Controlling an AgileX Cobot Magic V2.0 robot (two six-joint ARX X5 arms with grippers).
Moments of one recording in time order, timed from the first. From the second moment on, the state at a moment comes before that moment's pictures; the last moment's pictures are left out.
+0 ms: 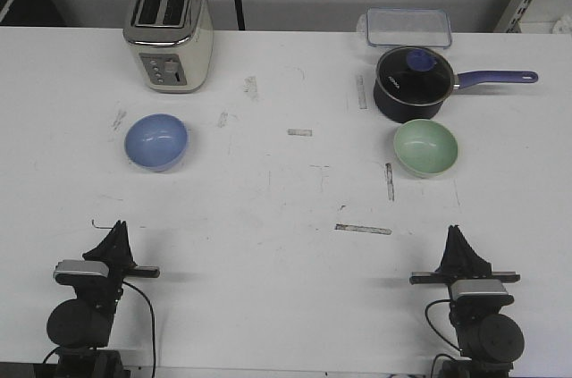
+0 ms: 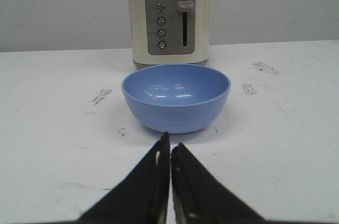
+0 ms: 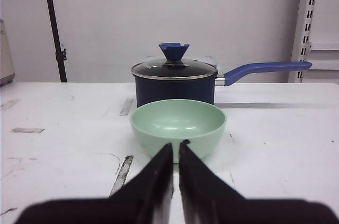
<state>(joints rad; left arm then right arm) -0.03 0.01 0.03 0.11 -0.02 0.04 0.02 0.00 0.01 0.05 -0.03 0.03</state>
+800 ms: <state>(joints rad) -0.03 0.01 0.03 0.11 -0.02 0.04 0.02 0.03 0.11 -0.01 0.00 -0.01</state>
